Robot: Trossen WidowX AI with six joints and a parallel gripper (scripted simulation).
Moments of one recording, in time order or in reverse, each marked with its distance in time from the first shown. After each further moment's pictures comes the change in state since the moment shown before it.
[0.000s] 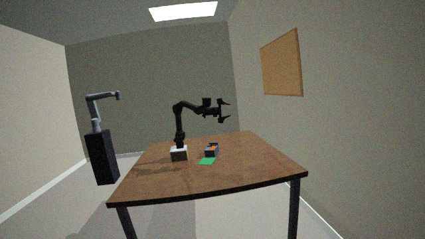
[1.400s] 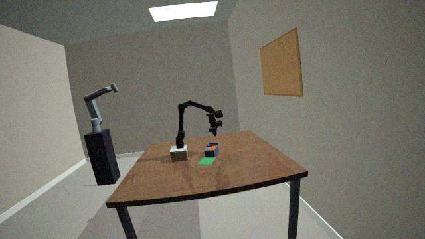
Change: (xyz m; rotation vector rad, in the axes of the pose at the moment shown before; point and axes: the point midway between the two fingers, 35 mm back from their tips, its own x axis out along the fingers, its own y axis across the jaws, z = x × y) arm -0.026 0.195 0.288 1.770 1.270 0.991
